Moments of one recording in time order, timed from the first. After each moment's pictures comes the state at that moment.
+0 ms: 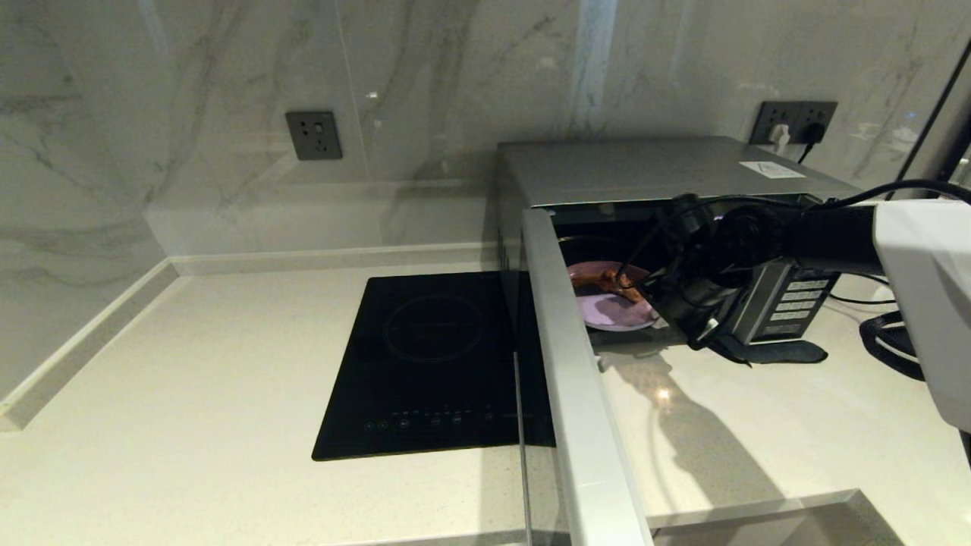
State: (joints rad) left arm 0.00 0.00 0.00 -0.01 0.02 -0.07; right arm 0.25 2.30 -2.00 0.65 -0.18 1.20
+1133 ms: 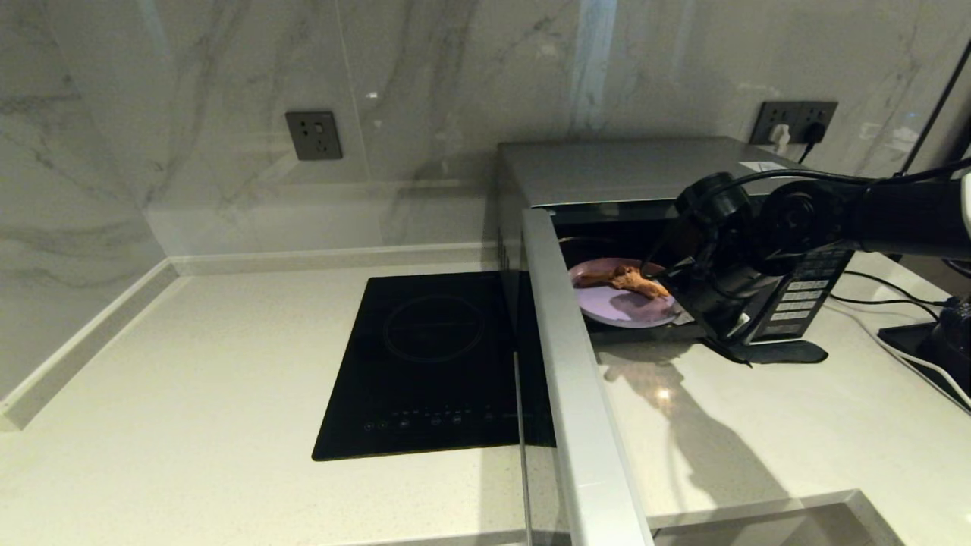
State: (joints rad) left arm 0.00 0.00 0.00 -0.01 0.02 -0.07; right arm 0.24 2.14 -1.85 0.65 -0.18 1.22
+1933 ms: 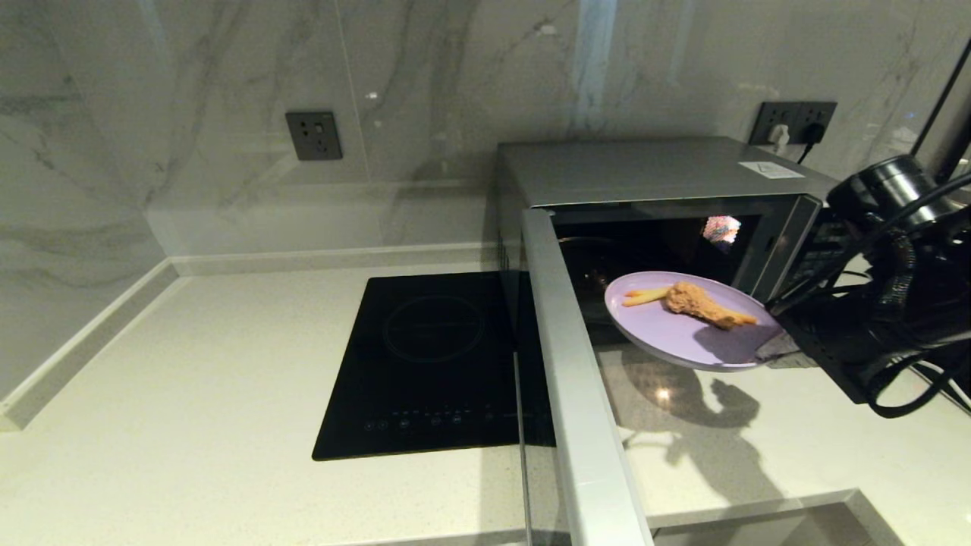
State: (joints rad) left arm 0.00 0.00 0.00 -0.01 0.02 -0.07; right arm 0.20 1.63 -1.31 0.61 -0.09 1.21
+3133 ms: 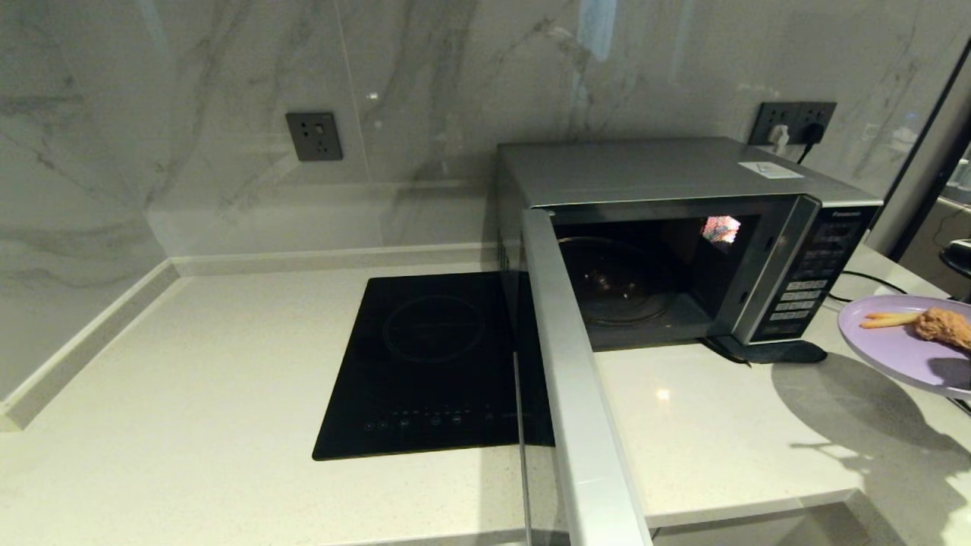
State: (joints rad) left arm 0.00 0.00 0.00 -0.01 0.02 -0.07; right arm -0.57 1.57 -1.15 0.45 -0.08 0.84
